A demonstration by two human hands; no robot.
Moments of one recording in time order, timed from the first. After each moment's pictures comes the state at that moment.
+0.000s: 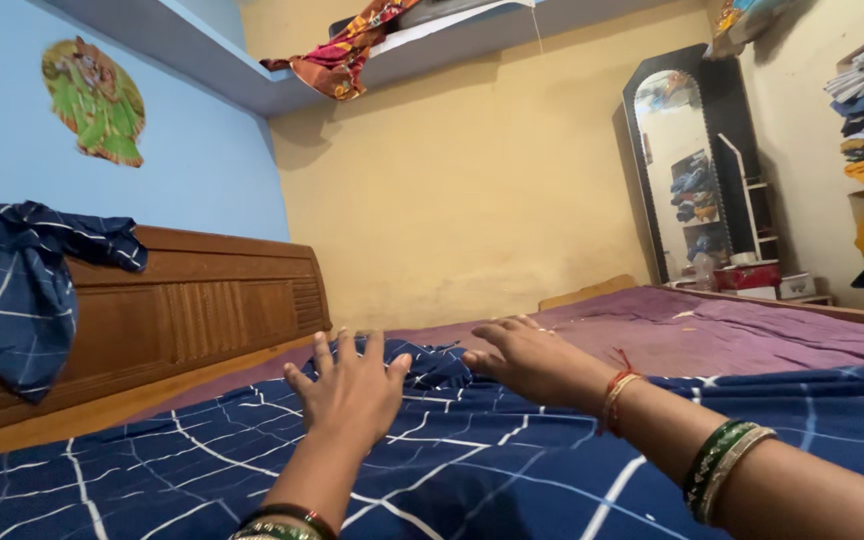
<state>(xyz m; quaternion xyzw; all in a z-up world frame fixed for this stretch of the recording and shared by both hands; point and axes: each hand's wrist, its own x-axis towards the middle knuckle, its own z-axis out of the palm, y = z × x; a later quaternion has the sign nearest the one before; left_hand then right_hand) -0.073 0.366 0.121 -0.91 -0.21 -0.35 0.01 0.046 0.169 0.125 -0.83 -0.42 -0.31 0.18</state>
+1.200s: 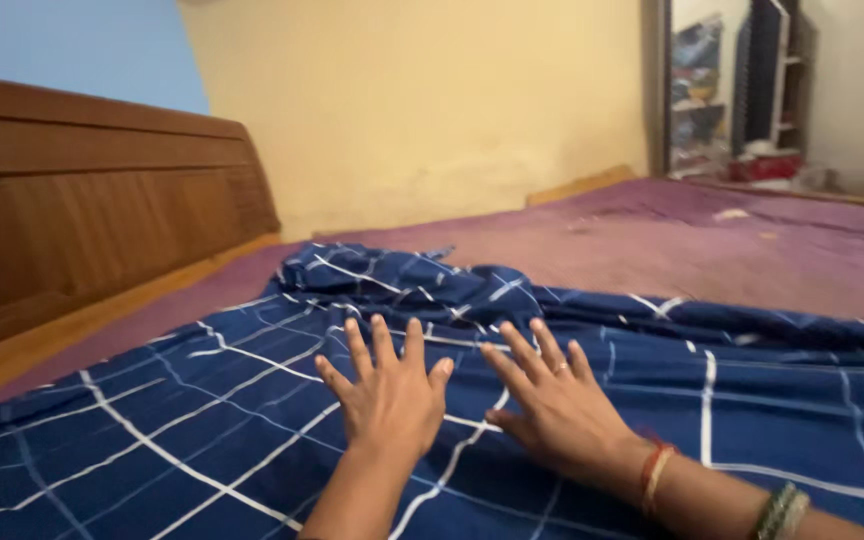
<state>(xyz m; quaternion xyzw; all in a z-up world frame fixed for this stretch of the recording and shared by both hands) 0.129 0.582 0.074 -0.96 -0.11 -0.27 -0.01 0.184 0.397 0.025 -0.88 -0.33 -0.33 0.06</state>
